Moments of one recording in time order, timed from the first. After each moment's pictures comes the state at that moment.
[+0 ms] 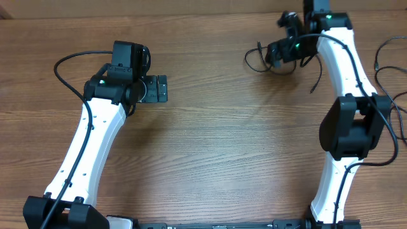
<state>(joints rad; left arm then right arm) -0.17 1.54 1.34 -0.86 -0.07 -0.17 0.02 2.25 2.06 -1.06 -0.25 -0.33</state>
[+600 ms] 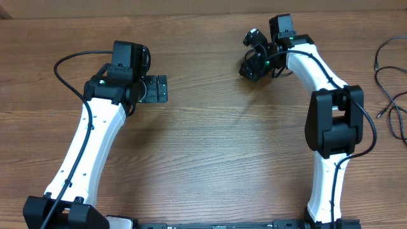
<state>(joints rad) -0.17 1.54 1.34 -0.86 -0.07 -0.18 0.14 2.31 1.84 -0.70 -0.31 -0.47</state>
